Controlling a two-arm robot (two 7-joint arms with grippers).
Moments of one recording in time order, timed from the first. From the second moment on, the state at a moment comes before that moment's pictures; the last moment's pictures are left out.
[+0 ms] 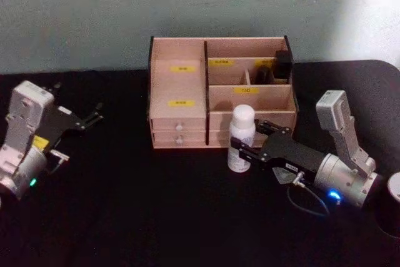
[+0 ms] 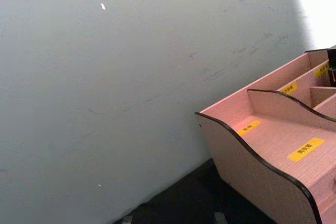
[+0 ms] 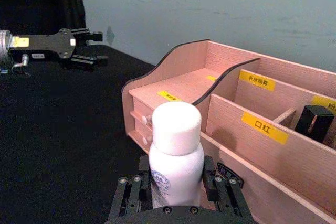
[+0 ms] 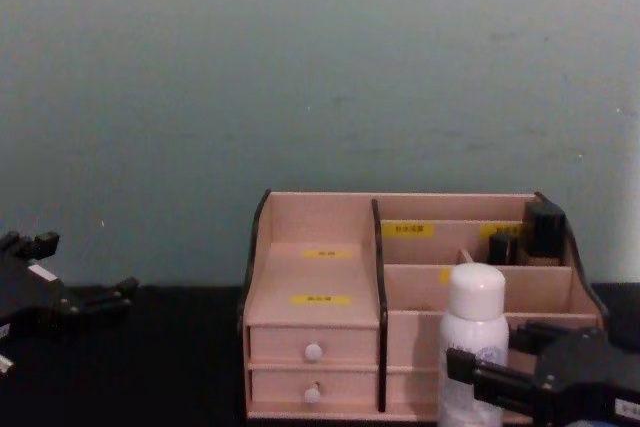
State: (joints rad) left arm -0.20 0.60 0.45 -1.41 -0.25 -0.12 0.03; right arm 0.23 0.44 -0.42 -1.32 0.40 -0.11 0.58
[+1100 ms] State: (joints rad) left arm -0.20 0.60 0.45 -1.41 -0.25 -0.12 0.03; right arm 0.26 0.47 -0.39 -1.42 0.50 -0.13 0.63
